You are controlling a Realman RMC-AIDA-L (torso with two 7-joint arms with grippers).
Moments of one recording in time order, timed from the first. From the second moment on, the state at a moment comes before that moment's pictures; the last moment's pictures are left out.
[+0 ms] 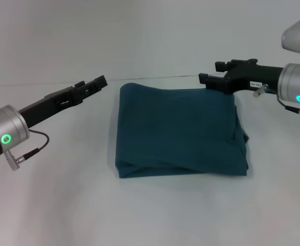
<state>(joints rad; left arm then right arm) -0.52 -2.07 -1.99 -0.61 -1.87 0.98 -1.74 0.63 2.08 -0.89 -0.81 -1.94 -0.97 1.64</state>
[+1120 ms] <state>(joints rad) -0.70 -2.05 -1.98 -0.50 -1.33 0.88 -2.40 0.50 2.08 -0.77 -0.93 -1.82 -1.20 1.40</state>
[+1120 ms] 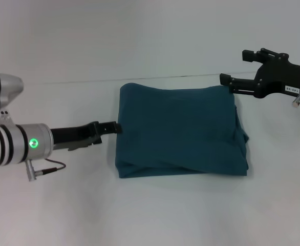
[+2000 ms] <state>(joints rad) -0.73 -2.10 -1.97 -0.48 -1.29 0.85 -2.41 0.48 2.08 -0.76 -0.92 -1.80 -1.24 1.38</state>
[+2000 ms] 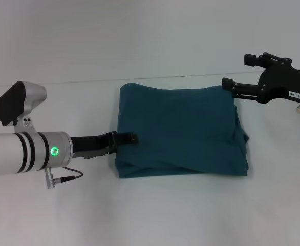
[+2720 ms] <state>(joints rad) -0.77 -2.11 -1.97 -0.44 -1.26 0.81 -2.42 0.47 2.08 -0.76 -0.92 -1.79 -1.23 1.35</state>
